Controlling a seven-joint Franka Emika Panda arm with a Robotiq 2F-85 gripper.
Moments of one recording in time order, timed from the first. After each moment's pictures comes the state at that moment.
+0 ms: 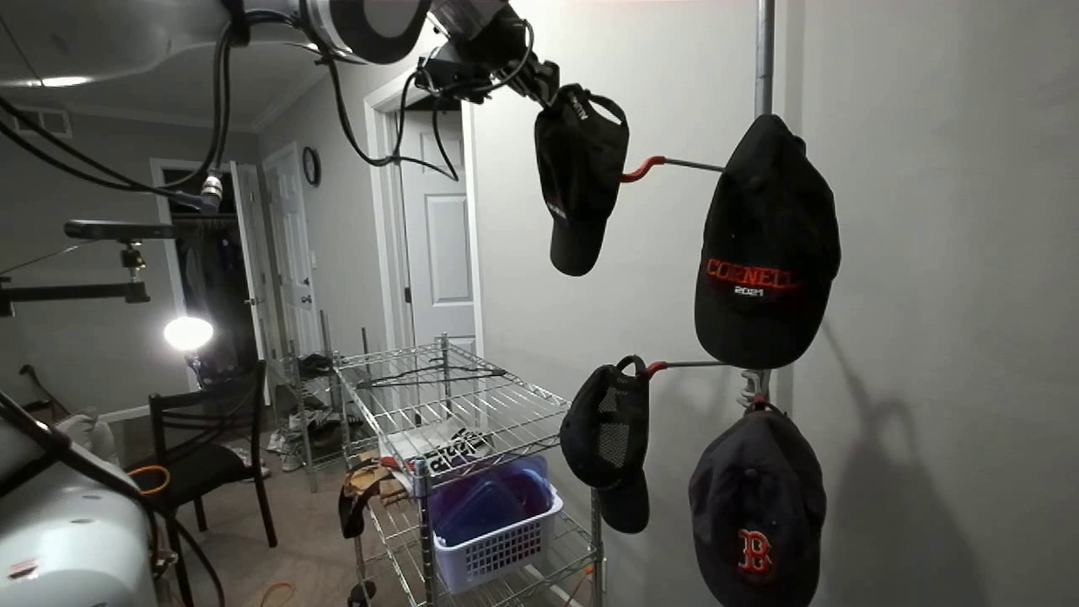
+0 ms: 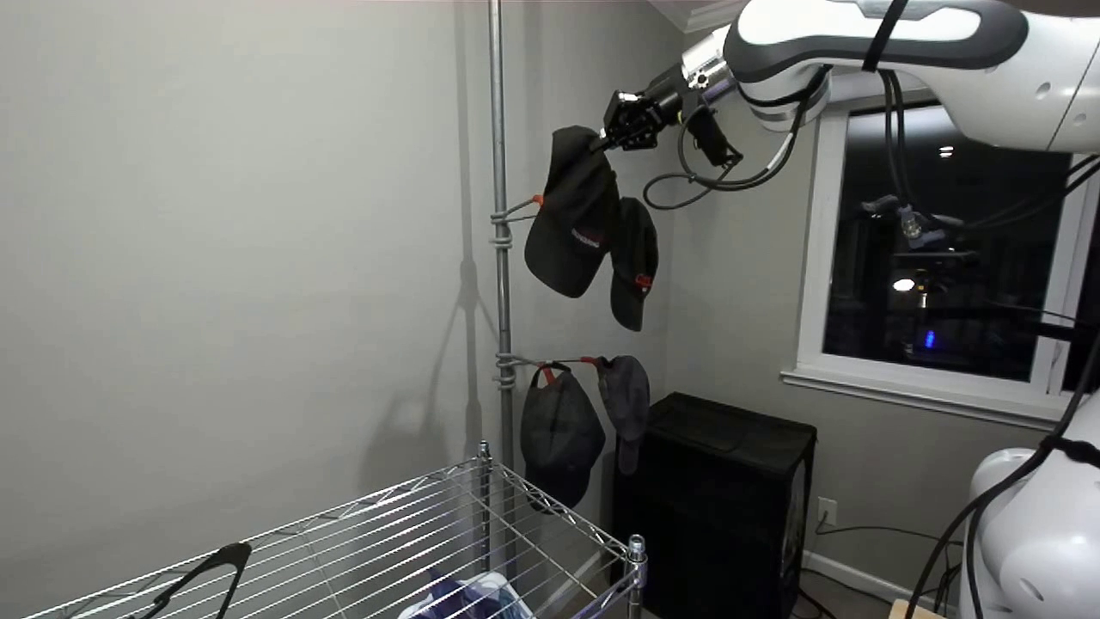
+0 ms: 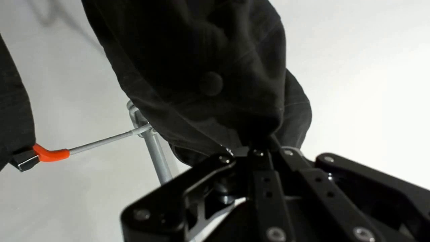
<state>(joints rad) 0.12 -0.47 -0.08 -1.81 0.30 2.42 0.04</state>
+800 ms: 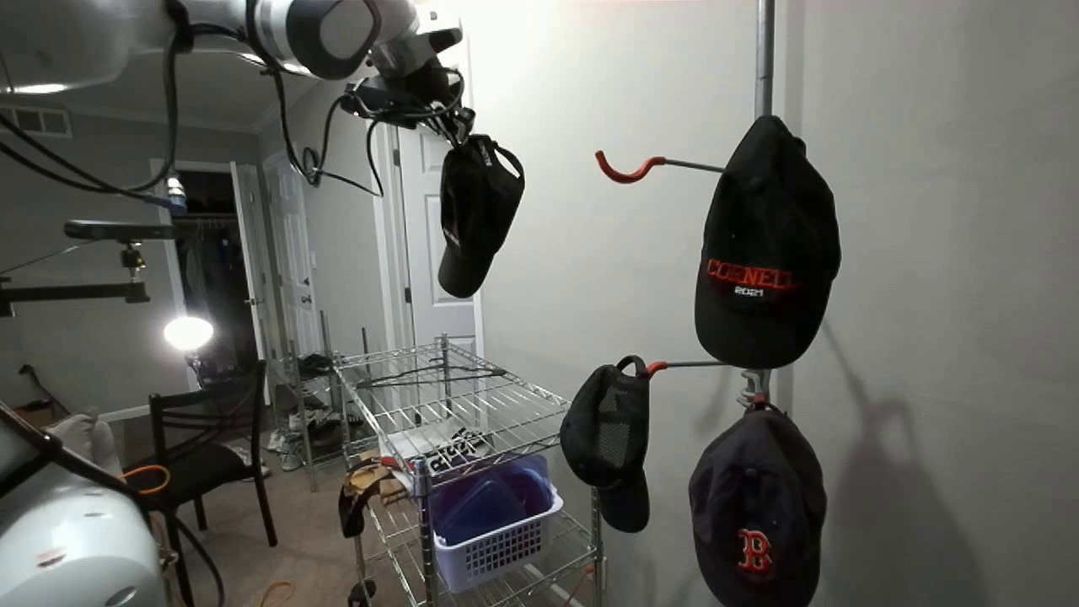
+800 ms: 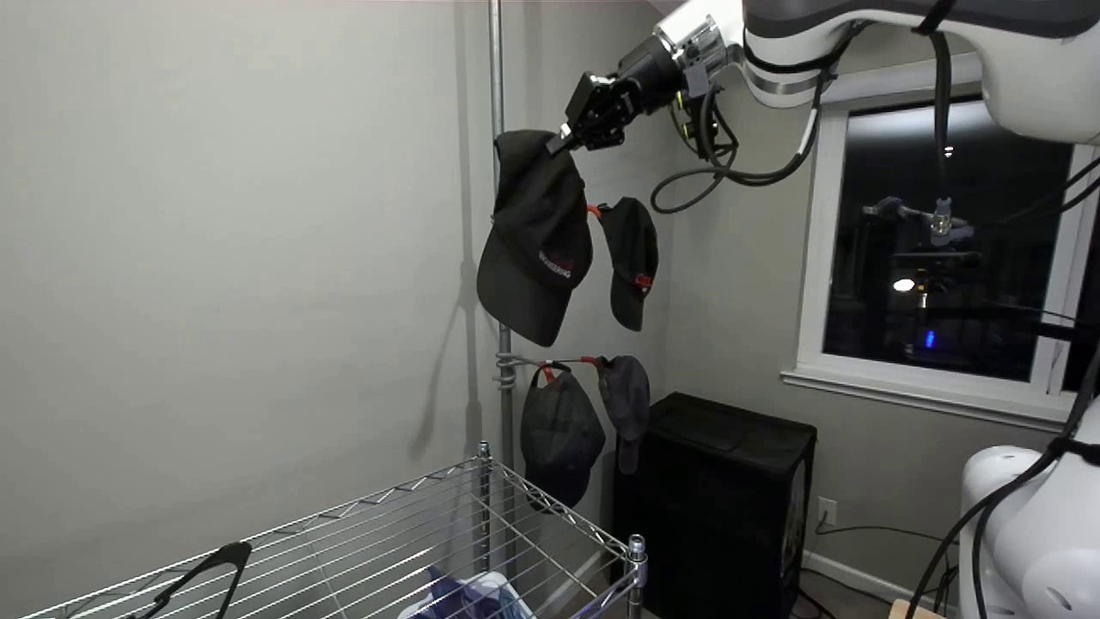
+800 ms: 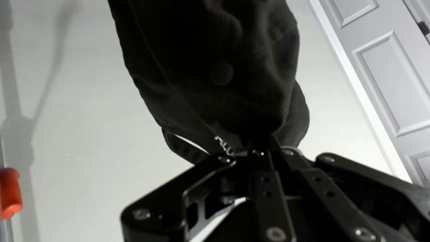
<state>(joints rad) 0.24 -0.52 0.04 -1.84 0.36 2.24 -0.01</state>
